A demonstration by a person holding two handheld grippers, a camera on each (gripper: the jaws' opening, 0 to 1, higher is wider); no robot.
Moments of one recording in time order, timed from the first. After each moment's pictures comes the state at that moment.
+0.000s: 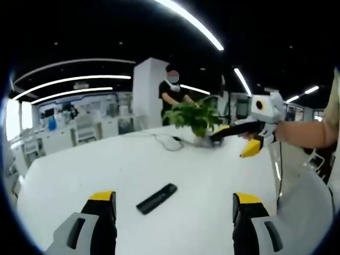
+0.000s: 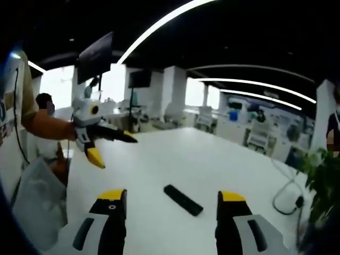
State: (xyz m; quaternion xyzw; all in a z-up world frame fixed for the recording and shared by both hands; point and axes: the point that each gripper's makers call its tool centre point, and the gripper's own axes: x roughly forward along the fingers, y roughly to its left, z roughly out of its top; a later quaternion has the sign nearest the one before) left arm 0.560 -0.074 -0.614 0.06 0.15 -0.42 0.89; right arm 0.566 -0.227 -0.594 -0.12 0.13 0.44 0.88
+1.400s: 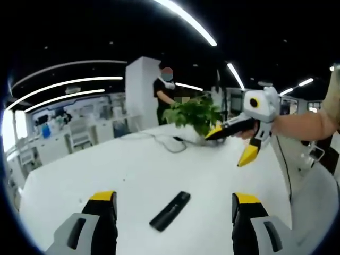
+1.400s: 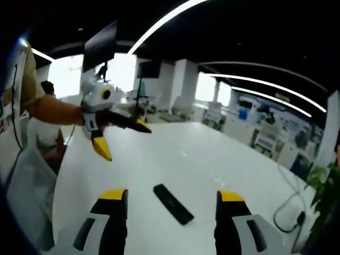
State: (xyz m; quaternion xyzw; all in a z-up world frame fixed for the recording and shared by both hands) left arm 0.620 -0.087 -0.615 0.09 0.15 -0.44 0.88; right arm 0.615 -0.210 -0.613 -0.16 0.15 0.47 0.86
